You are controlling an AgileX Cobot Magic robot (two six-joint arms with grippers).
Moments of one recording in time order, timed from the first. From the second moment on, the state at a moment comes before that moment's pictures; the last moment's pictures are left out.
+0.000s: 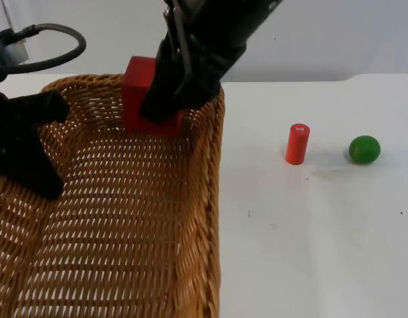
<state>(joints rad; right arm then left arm) 0.77 1.92 -1.62 0.45 0.81 -0.99 -0.06 1.56 -0.86 -0.58 0.90 0.33</state>
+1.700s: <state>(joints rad) 0.71 1.65 -1.50 0.53 0.75 -0.87 -0.06 1.56 -0.86 -0.57 0.90 0.33</state>
